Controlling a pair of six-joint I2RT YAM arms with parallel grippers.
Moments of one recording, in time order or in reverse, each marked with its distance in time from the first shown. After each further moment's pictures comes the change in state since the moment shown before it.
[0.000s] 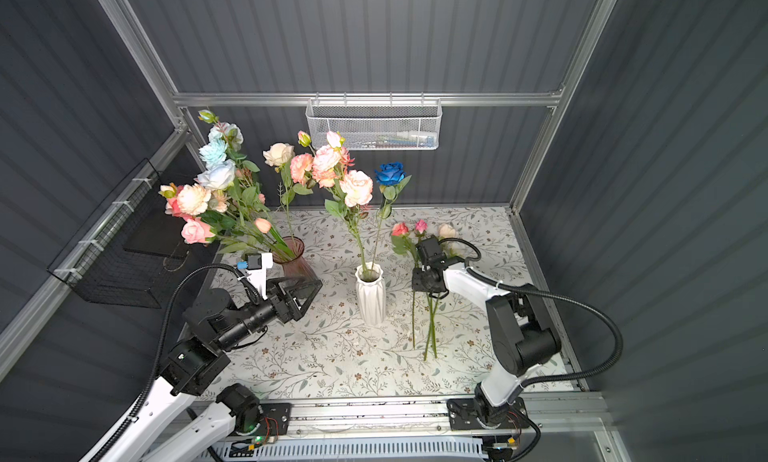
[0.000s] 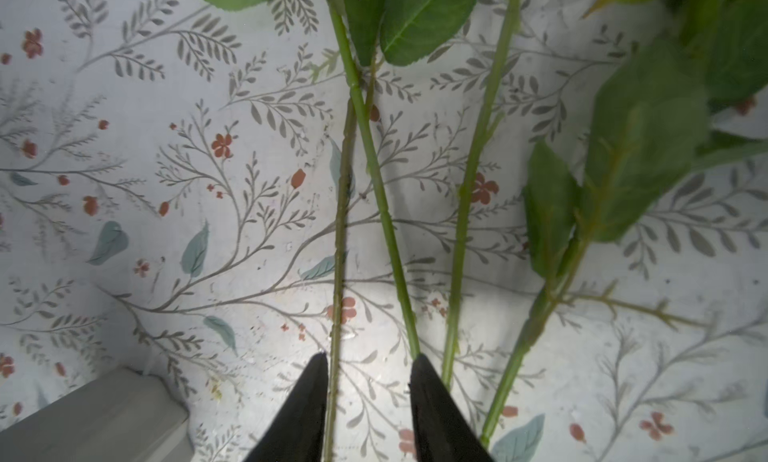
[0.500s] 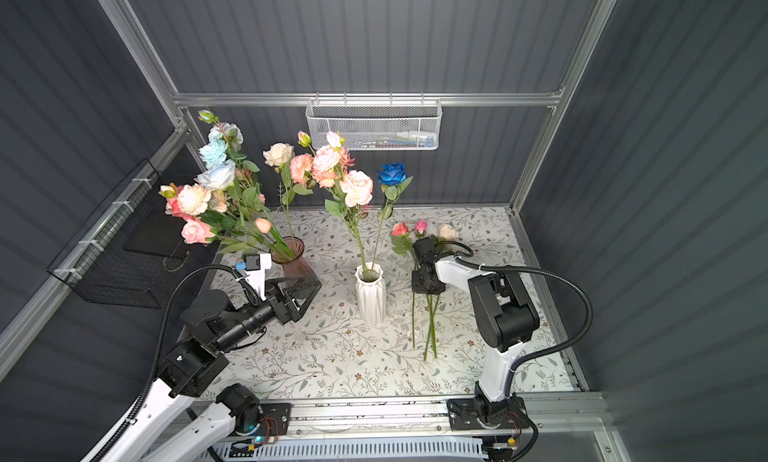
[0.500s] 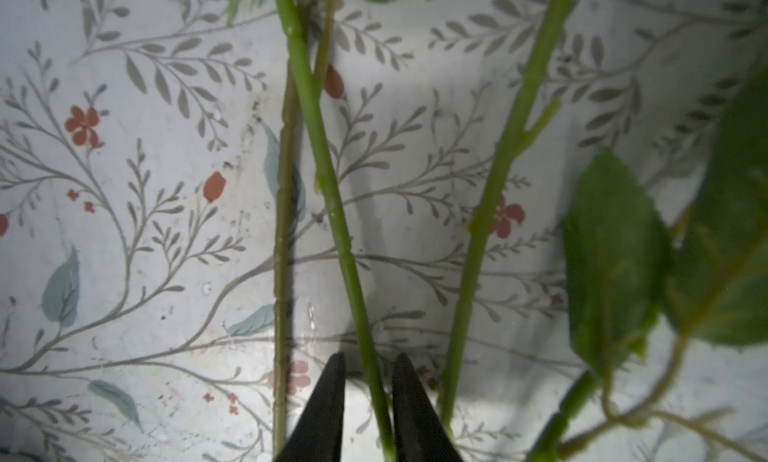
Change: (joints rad) left arm 0.000 -0.006 0.000 -0.003 0.002 0.000; right arm -0.017 0.159 0.077 -0.043 -0.004 -0.057
